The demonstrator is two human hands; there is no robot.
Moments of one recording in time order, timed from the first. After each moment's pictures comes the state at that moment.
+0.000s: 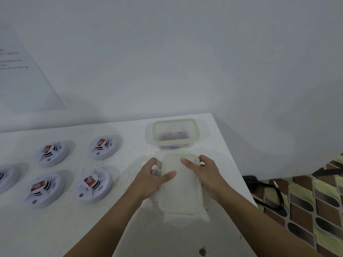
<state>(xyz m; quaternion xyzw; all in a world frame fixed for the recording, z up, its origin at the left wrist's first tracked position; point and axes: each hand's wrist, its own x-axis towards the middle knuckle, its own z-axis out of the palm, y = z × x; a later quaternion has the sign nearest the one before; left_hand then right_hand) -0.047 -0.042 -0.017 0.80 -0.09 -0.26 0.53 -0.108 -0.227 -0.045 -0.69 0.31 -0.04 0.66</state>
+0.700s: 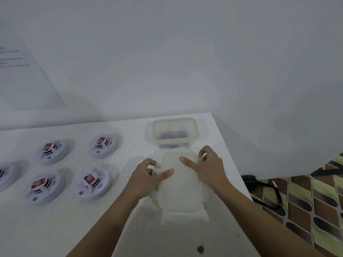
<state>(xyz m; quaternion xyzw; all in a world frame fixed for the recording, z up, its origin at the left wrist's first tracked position) -0.046 -0.036 -0.016 0.82 -0.08 -0.23 0.51 -0.111 -0.232 -0.022 -0.82 0.30 -0.10 0.47</state>
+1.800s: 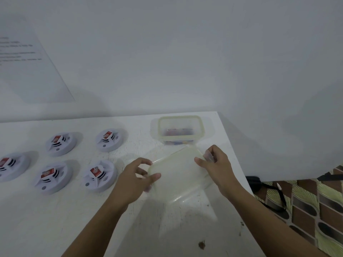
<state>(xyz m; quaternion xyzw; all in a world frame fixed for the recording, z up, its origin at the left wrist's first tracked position) -0.063 0.006 0.002 0.84 -0.05 -0.20 0.51 -0.130 -0.237 -0.016 -0.75 0.25 -0.11 0.60</state>
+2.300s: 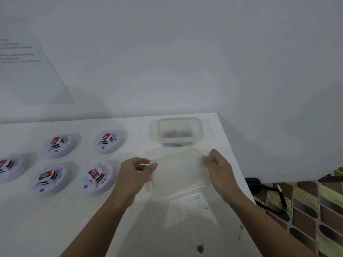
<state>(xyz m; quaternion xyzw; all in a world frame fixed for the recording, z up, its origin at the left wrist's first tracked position) -0.049 -0.014 -0.007 0.78 0.02 -0.16 0.60 -0.137 -0.233 -0.011 -0.79 0.25 -0.12 0.55</state>
